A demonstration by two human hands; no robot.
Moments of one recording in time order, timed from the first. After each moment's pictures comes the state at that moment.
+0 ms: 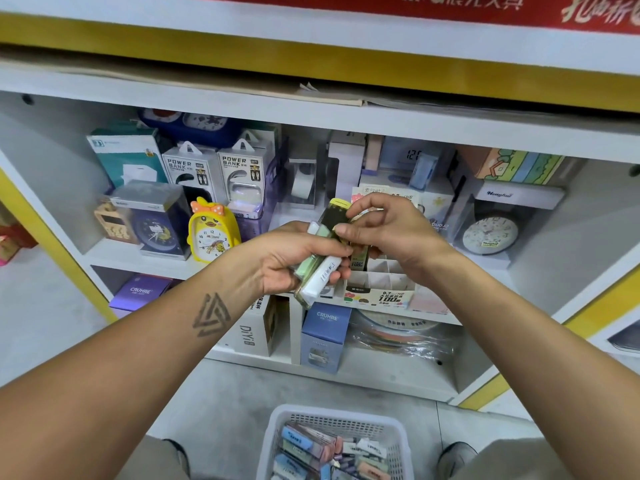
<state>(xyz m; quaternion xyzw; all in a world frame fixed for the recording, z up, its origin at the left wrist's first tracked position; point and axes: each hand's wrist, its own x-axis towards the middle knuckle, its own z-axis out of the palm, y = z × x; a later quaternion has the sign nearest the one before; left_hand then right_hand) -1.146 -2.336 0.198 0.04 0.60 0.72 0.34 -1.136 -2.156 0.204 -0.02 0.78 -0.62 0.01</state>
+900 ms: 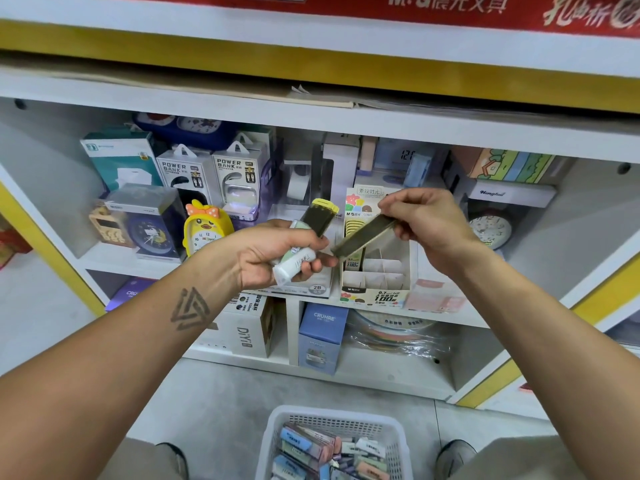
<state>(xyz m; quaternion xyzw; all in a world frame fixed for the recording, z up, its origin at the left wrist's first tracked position) -1.157 -2.353 0.201 0.01 0.59 0.72 0.36 -1.143 -2.114 0.211 0.07 0.77 -0.62 -0.09</state>
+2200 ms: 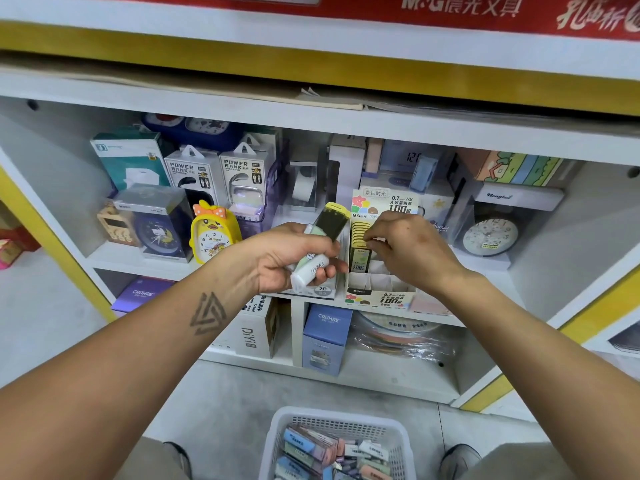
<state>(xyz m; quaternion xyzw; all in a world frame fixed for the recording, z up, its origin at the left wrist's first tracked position) -1.156 -2.344 0.195 0.01 0.62 0.71 0.35 -1.135 -2.128 0.187 -0.16 0.97 -0.10 -0.15</state>
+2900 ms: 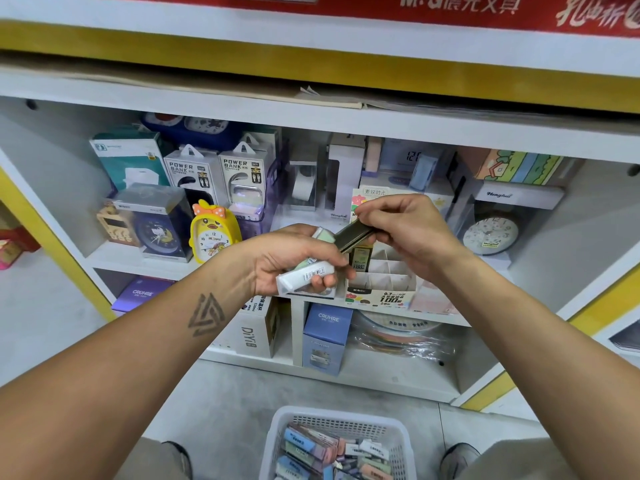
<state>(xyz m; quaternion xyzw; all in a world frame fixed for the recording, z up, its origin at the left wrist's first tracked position) -1.150 -2.345 0.200 0.10 0.59 0.68 0.41 -1.141 -2.148 0.206 0.02 0.74 -0.67 -0.06</state>
